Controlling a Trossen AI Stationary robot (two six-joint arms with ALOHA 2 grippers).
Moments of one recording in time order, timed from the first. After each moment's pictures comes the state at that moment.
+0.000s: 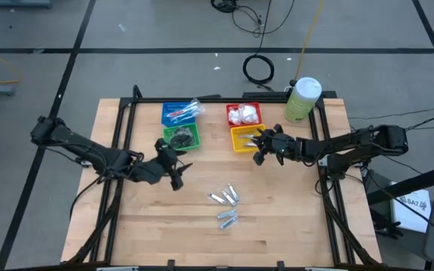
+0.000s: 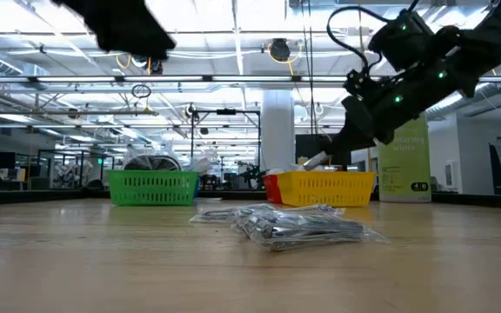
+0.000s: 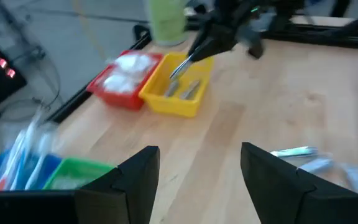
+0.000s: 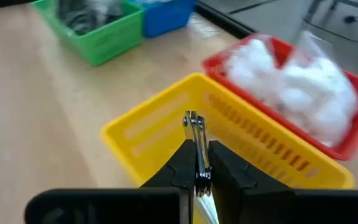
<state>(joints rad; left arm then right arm) -0.36 1.15 0.78 -0.23 -0.72 -0.35 -0.15 1.30 0.41 0.39 0.39 0.23</state>
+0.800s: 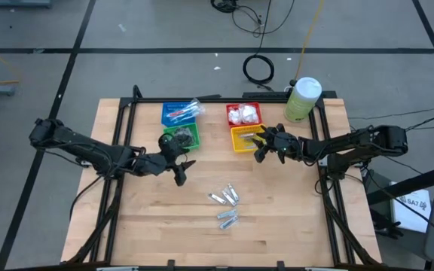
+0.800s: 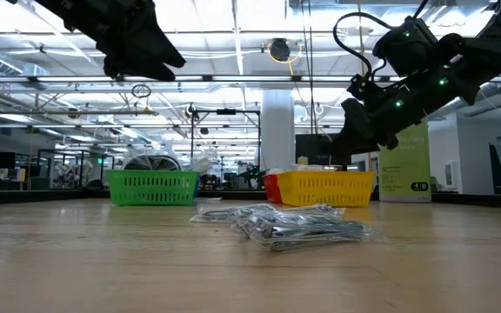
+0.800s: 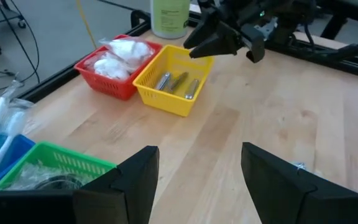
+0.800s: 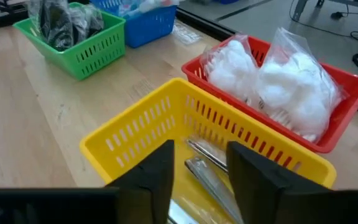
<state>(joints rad) -0.25 1.14 0.70 -0.10 -0.58 -0.43 -0.20 1.31 0.36 0.48 0.40 0.27</state>
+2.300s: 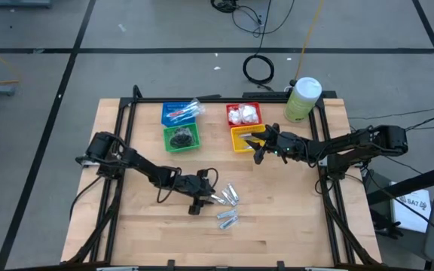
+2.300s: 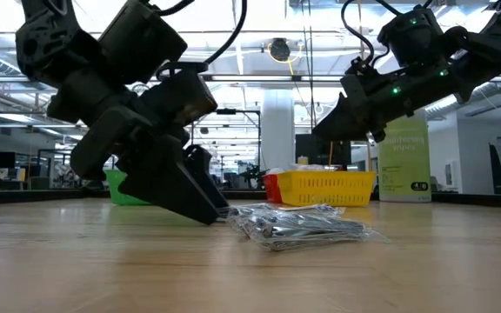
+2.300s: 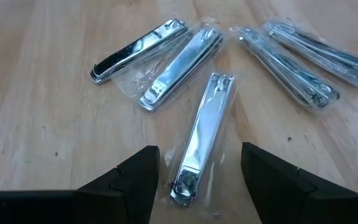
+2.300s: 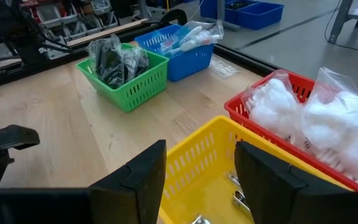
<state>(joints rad) -0.23 1.89 0.70 0.53 0.01 -0.05 -0.17 1.31 0.36 0.63 0.31 0.26</state>
